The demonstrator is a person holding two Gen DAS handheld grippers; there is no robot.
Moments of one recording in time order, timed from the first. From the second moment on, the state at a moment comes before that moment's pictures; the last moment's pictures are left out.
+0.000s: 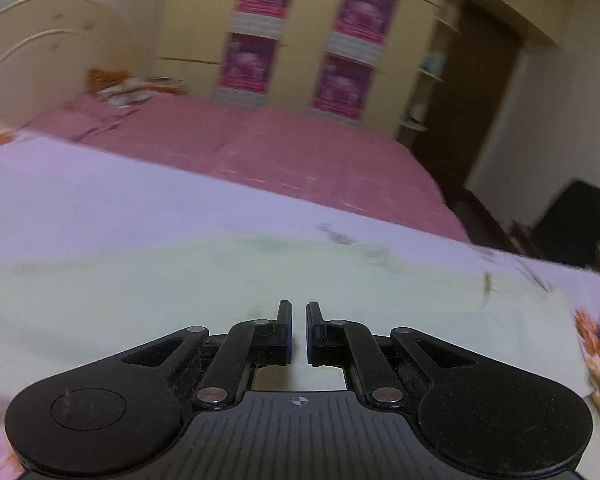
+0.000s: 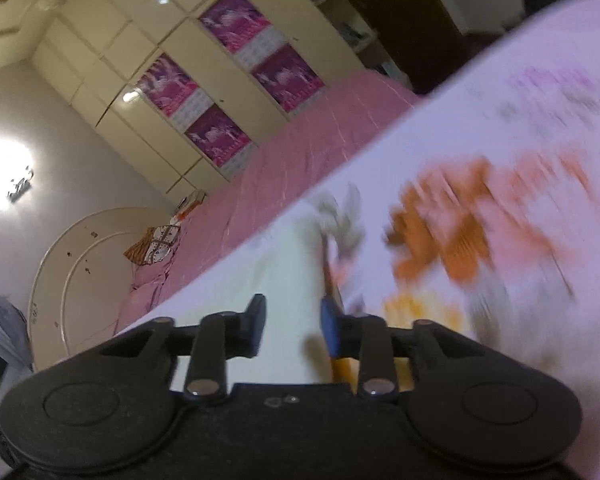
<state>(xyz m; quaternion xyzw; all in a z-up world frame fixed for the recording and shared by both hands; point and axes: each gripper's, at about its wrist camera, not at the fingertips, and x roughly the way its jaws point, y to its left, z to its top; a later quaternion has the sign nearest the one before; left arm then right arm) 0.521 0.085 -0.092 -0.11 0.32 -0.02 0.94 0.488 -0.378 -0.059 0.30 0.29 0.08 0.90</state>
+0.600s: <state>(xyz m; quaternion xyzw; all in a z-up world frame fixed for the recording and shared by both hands) 0.554 0.066 -0.107 -0.05 0.34 -0.01 0.94 0.575 -0.369 -0.097 0.26 0.35 0.06 0.90</state>
